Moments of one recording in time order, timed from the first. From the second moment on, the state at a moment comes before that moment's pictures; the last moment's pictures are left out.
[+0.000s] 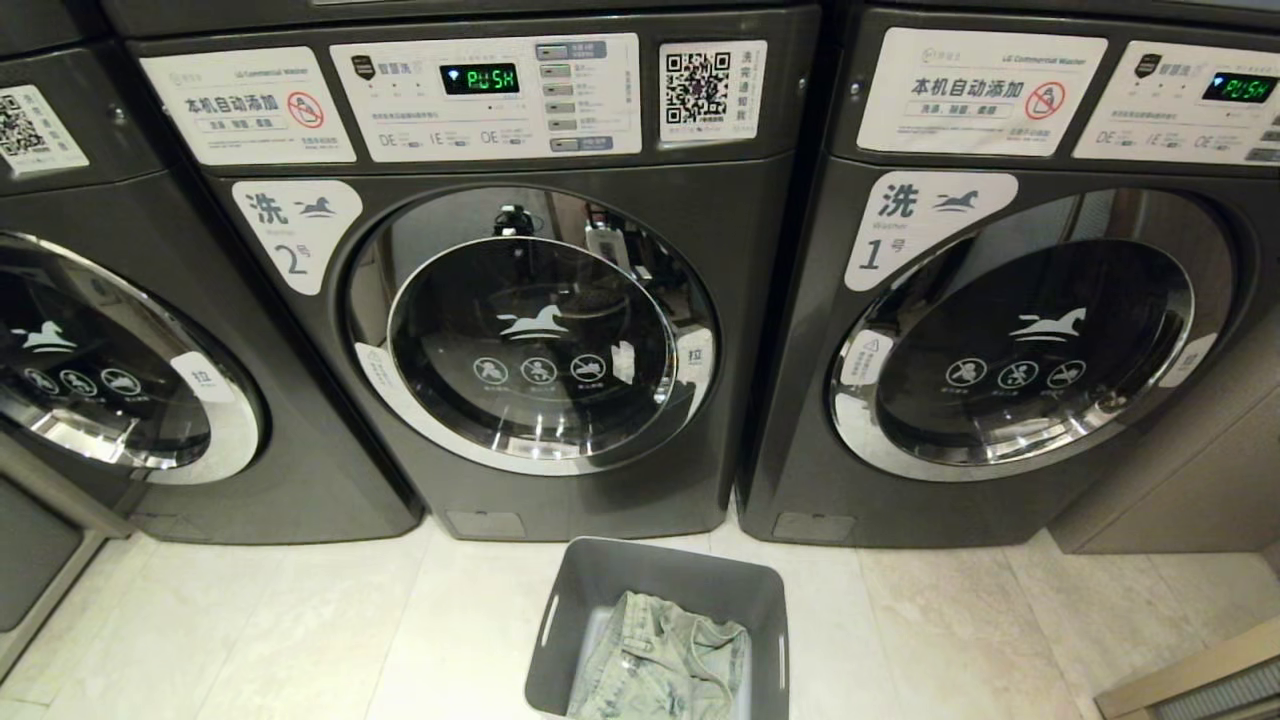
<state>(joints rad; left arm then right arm) 0.00 0.00 0.00 0.01 0.00 0.04 0.00 0.00 0.00 -0.28 0.03 -0.12</state>
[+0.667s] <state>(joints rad) 0.00 0.00 -0.01 0.01 0.00 0.04 0.00 0.00 0.00 -0.28 0.04 -0.12</state>
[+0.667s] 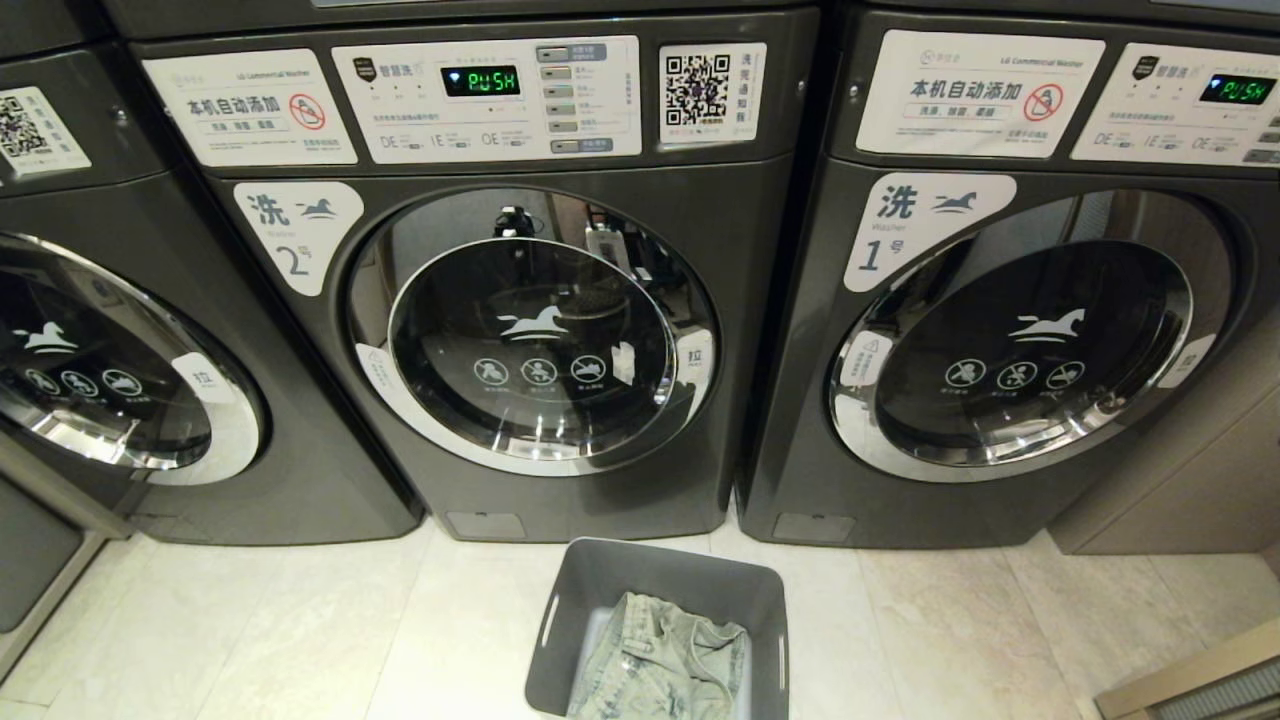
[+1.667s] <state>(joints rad) 0.00 0.00 0.00 0.01 0.00 0.02 0.00 0.00 0.00 -0.28 0.04 -0.10</state>
